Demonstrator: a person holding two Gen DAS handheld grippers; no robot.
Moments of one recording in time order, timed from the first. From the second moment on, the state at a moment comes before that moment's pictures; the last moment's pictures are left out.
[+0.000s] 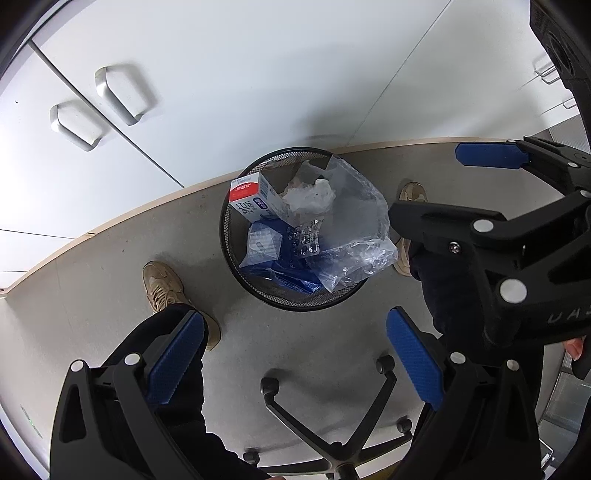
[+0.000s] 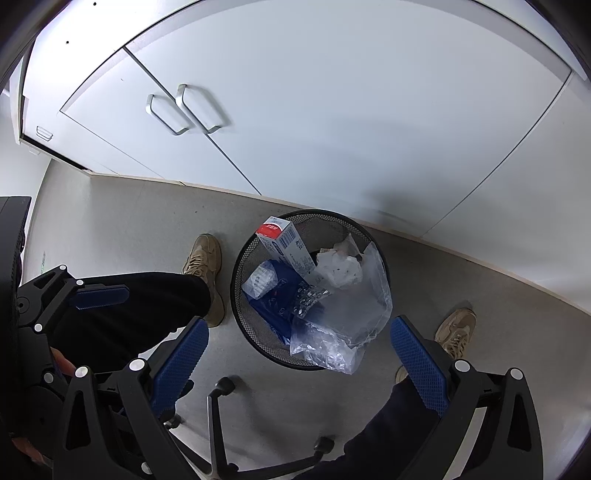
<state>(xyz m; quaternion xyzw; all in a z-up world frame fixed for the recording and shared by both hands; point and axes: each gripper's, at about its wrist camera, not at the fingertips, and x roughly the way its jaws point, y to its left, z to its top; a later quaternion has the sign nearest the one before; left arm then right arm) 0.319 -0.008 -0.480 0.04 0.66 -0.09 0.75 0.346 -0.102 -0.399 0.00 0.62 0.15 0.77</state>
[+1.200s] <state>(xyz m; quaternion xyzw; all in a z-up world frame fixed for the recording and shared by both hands) 0.318 -0.008 -0.479 0.04 0.66 -0.09 0.75 0.345 -0.098 -0.402 0.00 0.62 0.15 0.77</state>
